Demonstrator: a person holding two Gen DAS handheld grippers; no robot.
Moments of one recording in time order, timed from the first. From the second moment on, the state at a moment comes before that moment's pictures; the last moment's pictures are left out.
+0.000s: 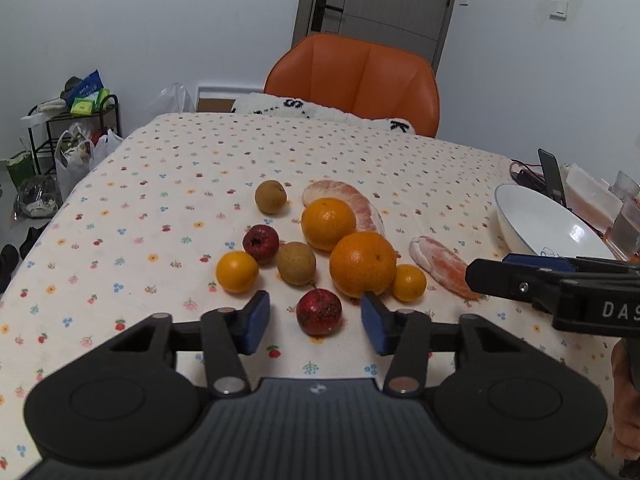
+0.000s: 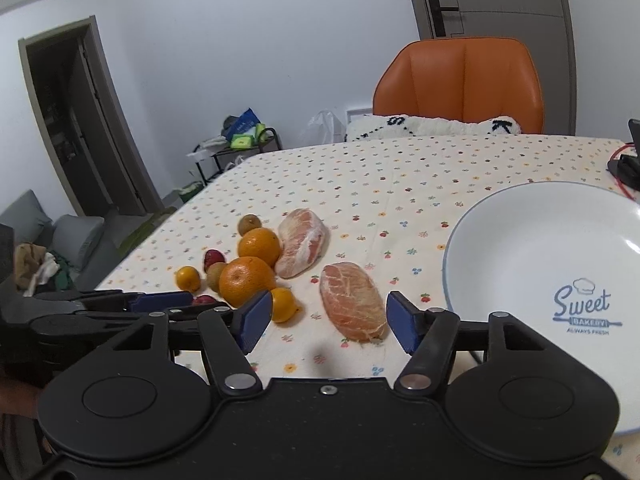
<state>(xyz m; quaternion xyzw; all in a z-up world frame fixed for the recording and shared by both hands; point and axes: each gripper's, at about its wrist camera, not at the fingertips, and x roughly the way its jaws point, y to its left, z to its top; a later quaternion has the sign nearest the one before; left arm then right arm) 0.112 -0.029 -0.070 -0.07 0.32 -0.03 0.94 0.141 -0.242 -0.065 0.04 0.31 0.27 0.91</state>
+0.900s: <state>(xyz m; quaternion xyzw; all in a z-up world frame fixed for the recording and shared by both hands) 0.103 -0.002 -0.065 -0.08 0.32 -0.02 0.94 0.153 -0.201 -0.078 -0.10 0.31 0.22 0.92</state>
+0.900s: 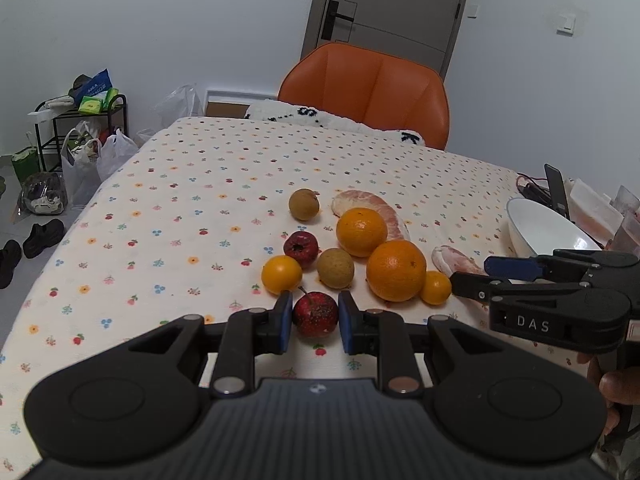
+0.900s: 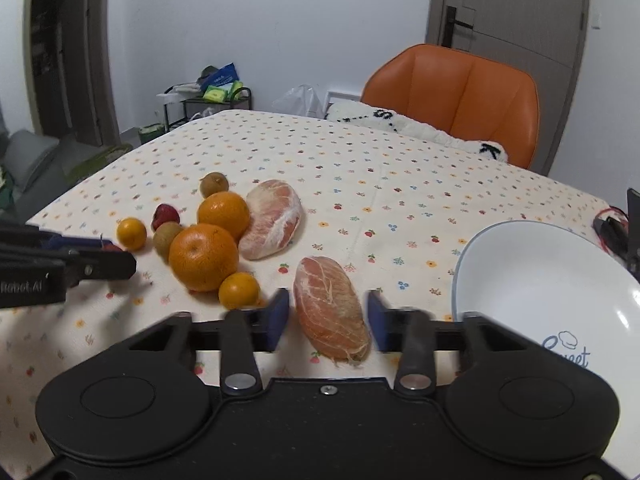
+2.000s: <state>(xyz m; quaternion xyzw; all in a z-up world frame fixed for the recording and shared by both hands) 0.093 -0.064 -0.035 -0.05 0.28 -0.06 0.96 0.112 -0.270 -0.042 -0.01 0.25 0.25 0.93</state>
